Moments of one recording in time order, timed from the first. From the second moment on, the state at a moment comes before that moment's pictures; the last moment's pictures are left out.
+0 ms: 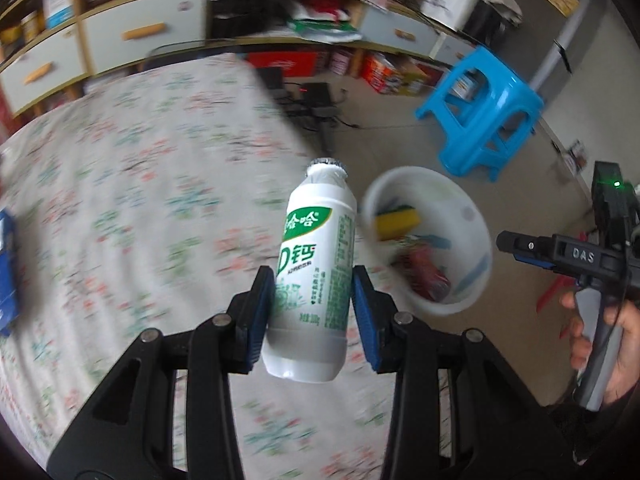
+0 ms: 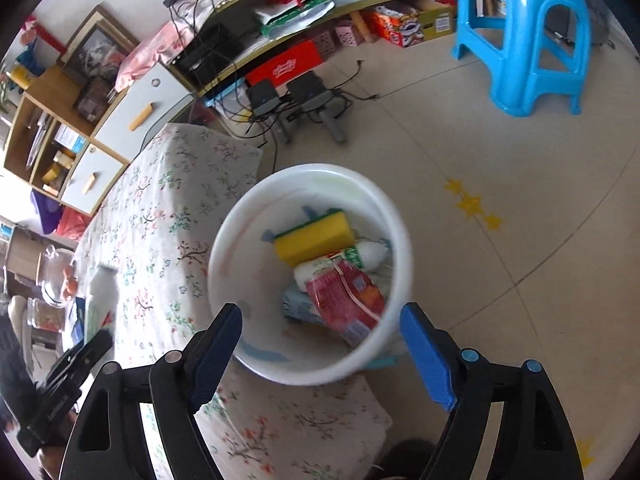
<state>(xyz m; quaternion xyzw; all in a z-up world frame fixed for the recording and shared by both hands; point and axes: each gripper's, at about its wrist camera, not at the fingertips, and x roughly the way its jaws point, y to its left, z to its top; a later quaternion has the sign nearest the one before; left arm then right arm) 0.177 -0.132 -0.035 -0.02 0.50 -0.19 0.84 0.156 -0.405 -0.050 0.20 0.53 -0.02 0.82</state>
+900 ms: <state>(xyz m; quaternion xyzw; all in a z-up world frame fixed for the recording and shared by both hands) 0.191 -0.195 -0.037 0.02 0.48 -0.20 0.85 0.126 -0.435 -0.028 0.17 0.50 -0.05 0.85</state>
